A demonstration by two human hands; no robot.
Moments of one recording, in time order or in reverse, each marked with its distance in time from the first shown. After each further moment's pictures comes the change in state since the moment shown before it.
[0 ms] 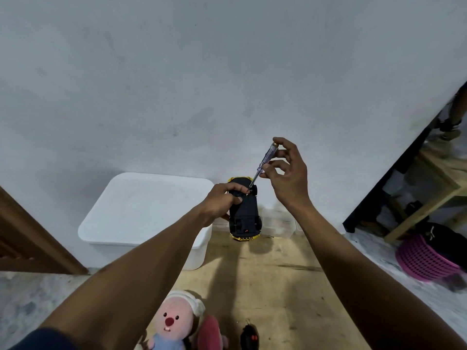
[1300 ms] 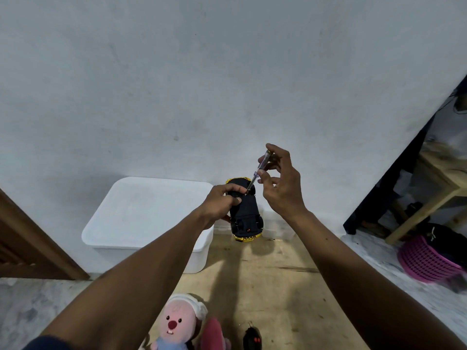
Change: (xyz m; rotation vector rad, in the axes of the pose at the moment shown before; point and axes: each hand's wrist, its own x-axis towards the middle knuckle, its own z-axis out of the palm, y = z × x) left_hand -0.004 0.001 -0.002 -0.039 0.049 0.038; right_hand -0.012 0.004 0.007 -0.177 -0.057 -0.225
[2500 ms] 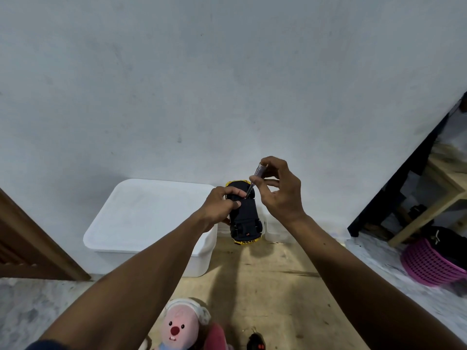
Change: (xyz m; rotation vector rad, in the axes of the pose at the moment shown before) left_hand 0.001 -0.001 -0.012 0.008 0.007 0.038; right_hand 0.000 0.004 0.015 -0.014 0.017 -0.161
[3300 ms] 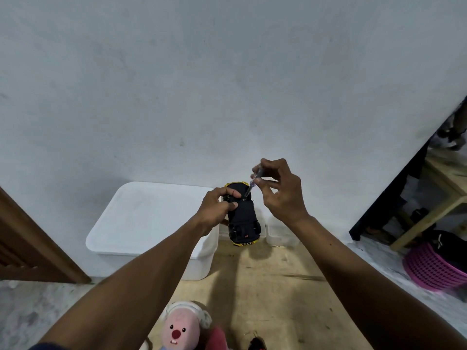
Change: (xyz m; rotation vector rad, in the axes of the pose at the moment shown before) left_hand 0.001 -0.008 -0.008 -0.078 0.087 0.012; right_hand 0.005 -0.004 -0.003 0.079 -0.061 0.048
